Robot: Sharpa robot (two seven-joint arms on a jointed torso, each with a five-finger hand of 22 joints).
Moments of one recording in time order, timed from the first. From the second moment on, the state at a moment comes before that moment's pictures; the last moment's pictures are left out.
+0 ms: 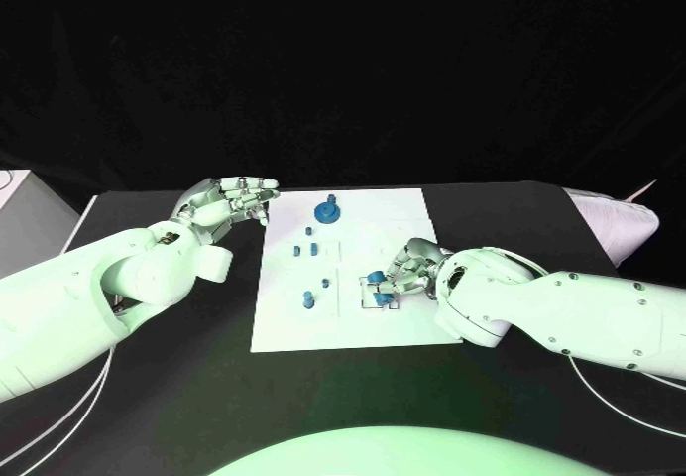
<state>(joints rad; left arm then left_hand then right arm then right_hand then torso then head) 0.88 -0.93 0.33 1.52 -0.20 -0.19 0.22 1.43 -0.22 0.58 0.05 0.26 0.92 0.19 0.20 0.34 0.93 0.14 0.45 0.15 0.92 0.06 1.12 0.42 0.18 0.86 0.15 0.98 0.72 1.15 -0.78 -0.15 1.70 -1.09 -0.42 -0.63 1.24 -0.06 -0.10 0.29 0.46 1.01 0.08 0.38 0.46 1.47 0.00 1.52 1.31 1.47 -0.07 1.57 1.31 0.05 1.47 0.04 1.39 1.31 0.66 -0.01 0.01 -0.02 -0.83</state>
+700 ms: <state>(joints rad) 0.88 -0.93 0.33 1.52 -0.20 -0.19 0.22 1.43 -0.22 0.58 0.05 0.26 0.92 0.19 0.20 0.34 0.93 0.14 0.45 0.15 0.92 0.06 1.12 0.42 0.18 0.86 0.15 0.98 0.72 1.14 -0.73 -0.15 1.64 -1.10 -0.39 -0.63 1.20 -0.06 -0.12 0.29 0.36 1.03 0.06 0.40 0.46 1.47 0.00 1.51 1.31 1.47 -0.07 1.57 1.31 0.05 1.47 0.04 1.39 1.31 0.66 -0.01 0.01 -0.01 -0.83</state>
